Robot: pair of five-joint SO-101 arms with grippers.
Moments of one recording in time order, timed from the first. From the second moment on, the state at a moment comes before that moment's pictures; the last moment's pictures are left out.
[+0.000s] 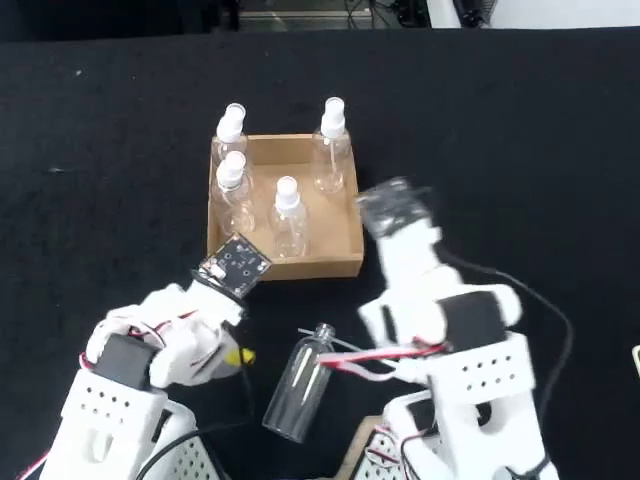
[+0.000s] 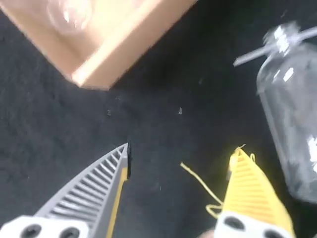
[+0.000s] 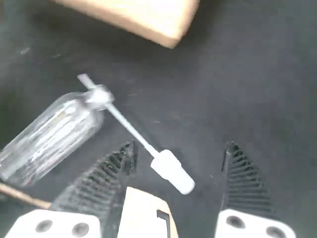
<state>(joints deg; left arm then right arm) 12.9 -74.3 67.1 76.7 -27.3 -16.5 -56.1 43.6 94.4 11.9</state>
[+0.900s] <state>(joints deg) -30.1 -74.3 67.9 64.5 -18.8 -49.5 -56.1 64.1 65.6 -29.1</state>
